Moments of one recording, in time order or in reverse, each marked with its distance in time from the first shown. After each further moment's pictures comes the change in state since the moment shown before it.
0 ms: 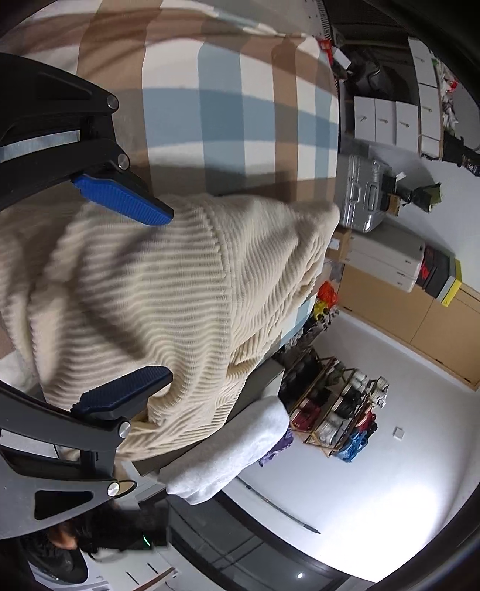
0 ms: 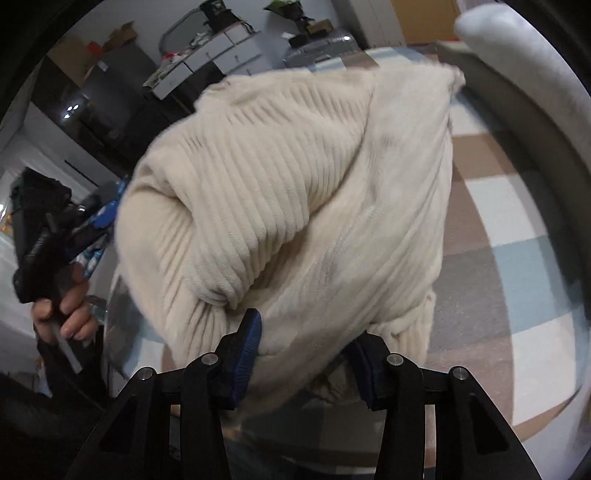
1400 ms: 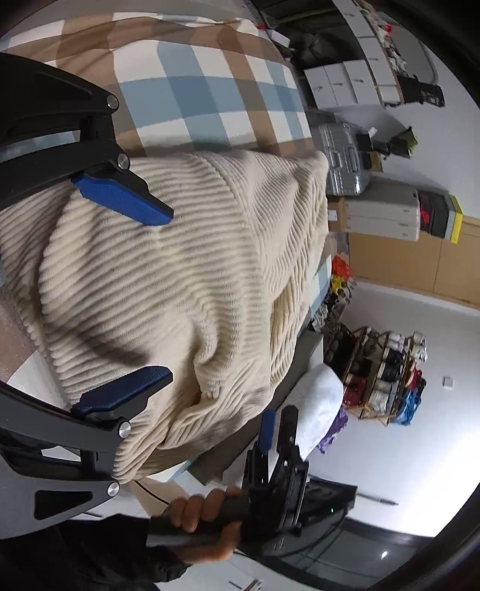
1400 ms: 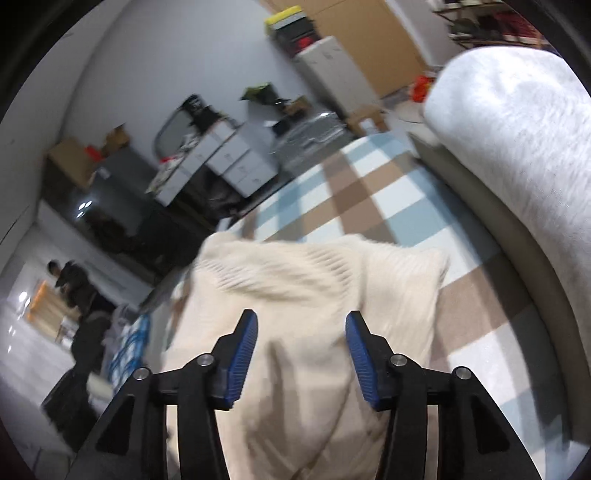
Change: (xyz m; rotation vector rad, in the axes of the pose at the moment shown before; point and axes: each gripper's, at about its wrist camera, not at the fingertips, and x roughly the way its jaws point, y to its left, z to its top) left arm 0.022 -0.058 -0.019 0.277 0.063 0.052; right arm -0.021 -0.035 0.057 0.192 -0.212 0.147
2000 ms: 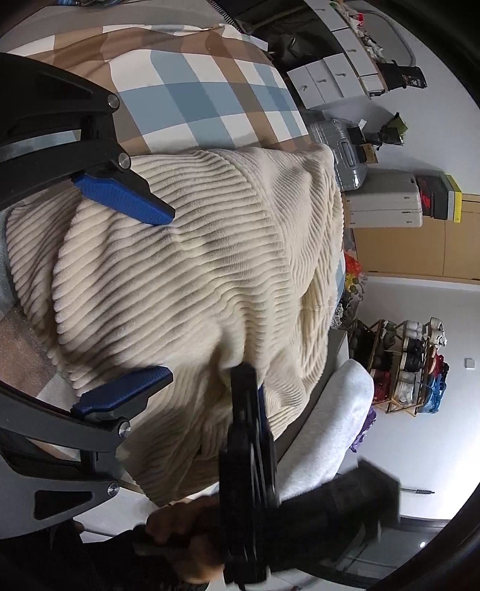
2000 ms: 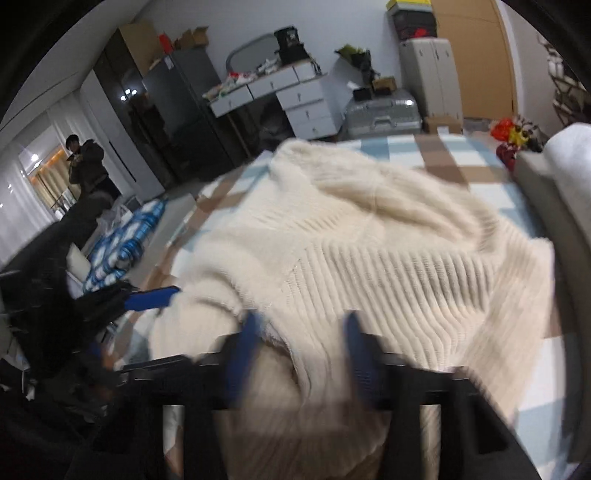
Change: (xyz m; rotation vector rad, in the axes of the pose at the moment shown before) left arm 0.008 -0.016 -0.018 0.104 0.049 0.058; right arm 0.076 0.075 -0.062 -0.433 0.157 -0.048
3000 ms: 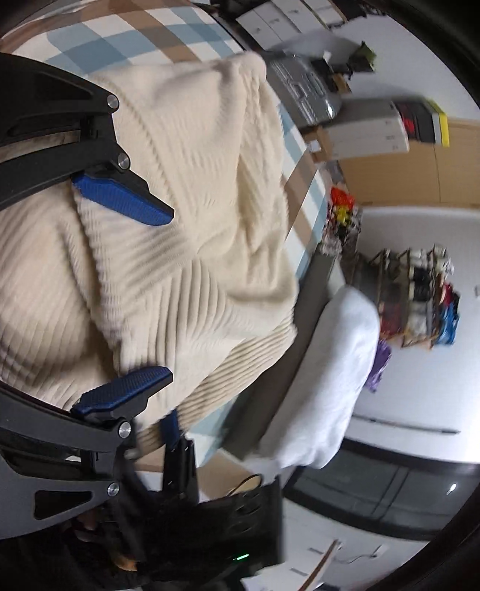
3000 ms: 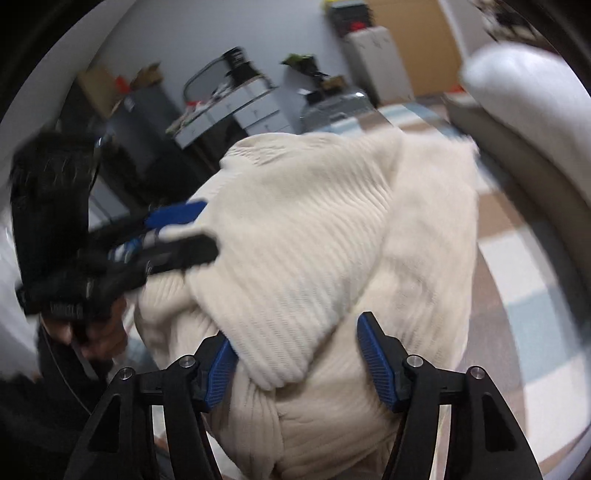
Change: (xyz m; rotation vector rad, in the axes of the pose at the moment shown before) left arm 0.037 -0.038 0.049 0.187 0.037 -0.200; right arm -0.046 -0.048 -0.075 0.304 -0.124 0.026
